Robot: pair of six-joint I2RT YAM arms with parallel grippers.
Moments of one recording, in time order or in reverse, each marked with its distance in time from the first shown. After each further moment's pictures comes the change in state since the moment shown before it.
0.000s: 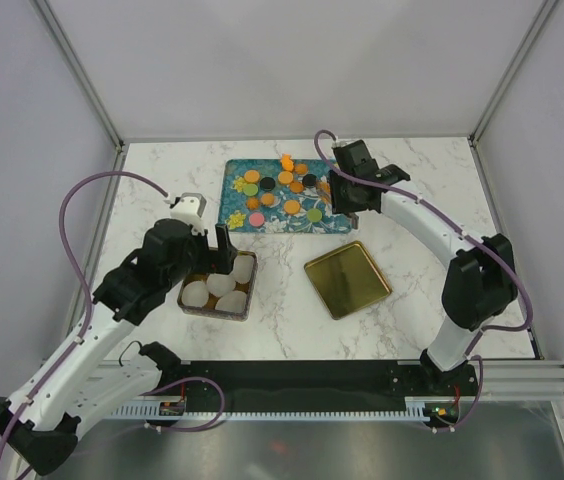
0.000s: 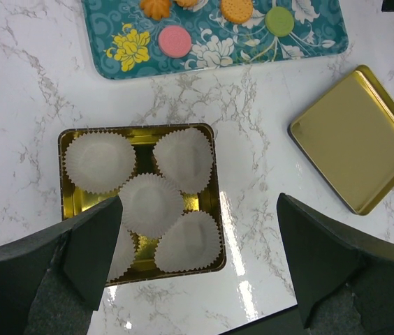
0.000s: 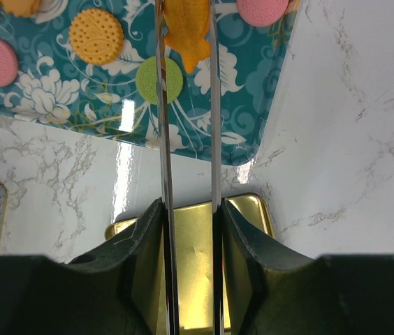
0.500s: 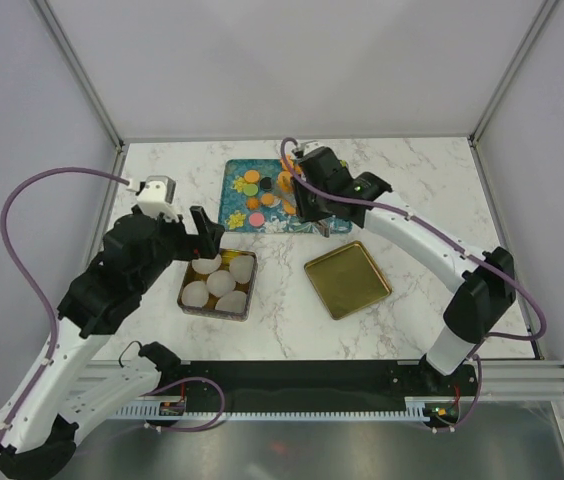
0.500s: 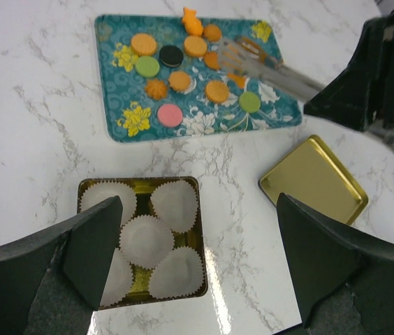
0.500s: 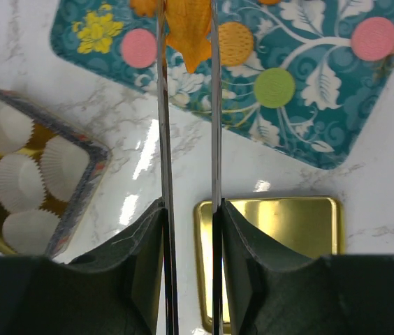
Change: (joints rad) left arm 0.002 -0.048 0.181 -0.030 -0.051 0.000; right arm 0.201 -0.066 0.097 -0.040 0.013 0.041
